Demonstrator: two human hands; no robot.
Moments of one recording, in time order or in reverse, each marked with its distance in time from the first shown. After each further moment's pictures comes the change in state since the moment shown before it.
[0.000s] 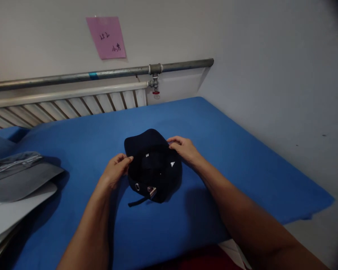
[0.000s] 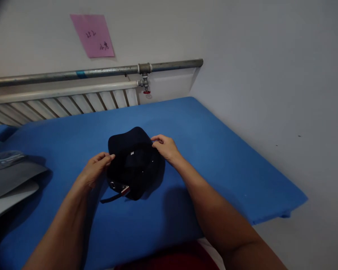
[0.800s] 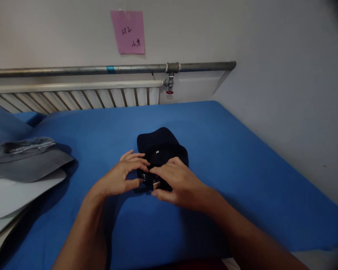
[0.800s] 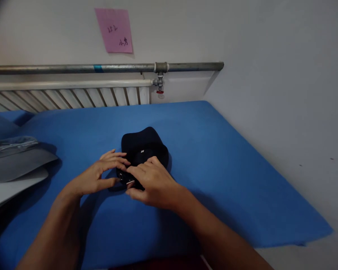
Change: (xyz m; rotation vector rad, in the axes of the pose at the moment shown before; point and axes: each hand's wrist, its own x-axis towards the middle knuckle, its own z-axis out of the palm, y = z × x) left_hand -0.026 0.020 -0.032 0.819 -0.518 0.675; right_hand -0.084 -0.049 0.034 -0.620 -0.458 -0.841
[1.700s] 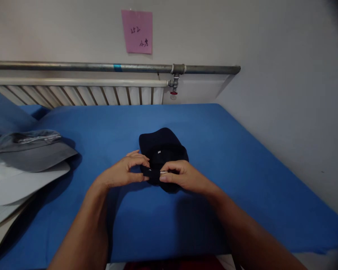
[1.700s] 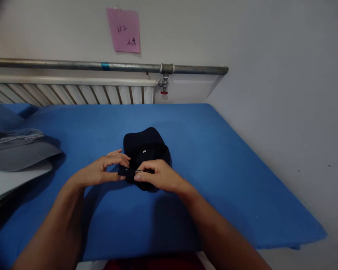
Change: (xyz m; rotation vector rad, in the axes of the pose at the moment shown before) left_hand 0.002 0.006 -0.003 -0.332 0.032 -0.109; right_hand 0.004 0.018 -0.001 0.812 -0.158 0.545
